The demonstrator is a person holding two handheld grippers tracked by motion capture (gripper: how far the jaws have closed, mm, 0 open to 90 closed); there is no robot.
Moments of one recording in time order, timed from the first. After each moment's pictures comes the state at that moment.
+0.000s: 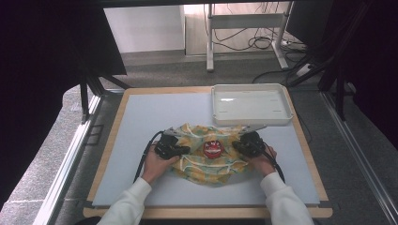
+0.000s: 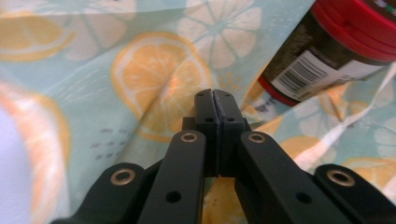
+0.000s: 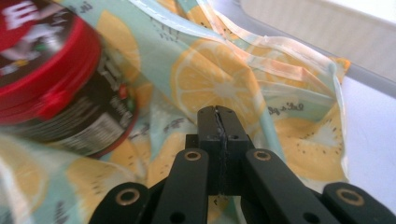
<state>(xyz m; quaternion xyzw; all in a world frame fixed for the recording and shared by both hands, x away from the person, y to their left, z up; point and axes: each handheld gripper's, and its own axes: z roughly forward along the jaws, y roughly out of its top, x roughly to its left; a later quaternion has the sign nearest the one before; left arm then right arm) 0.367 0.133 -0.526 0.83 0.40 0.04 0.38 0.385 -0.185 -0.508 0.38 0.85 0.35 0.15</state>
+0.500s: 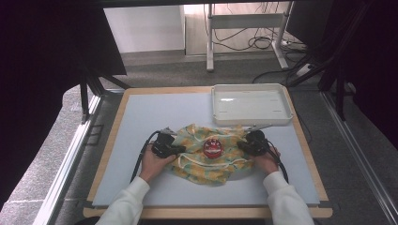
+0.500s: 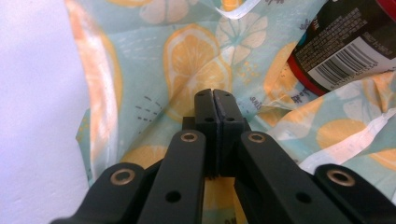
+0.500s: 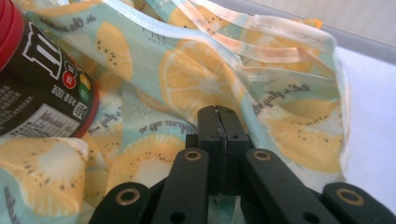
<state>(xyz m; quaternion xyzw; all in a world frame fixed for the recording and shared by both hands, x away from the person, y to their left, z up) 0.372 0.145 -0.535 0.83 0.42 0.03 0.37 0.397 -0.204 -0.521 0.43 0.83 0.34 0.13</state>
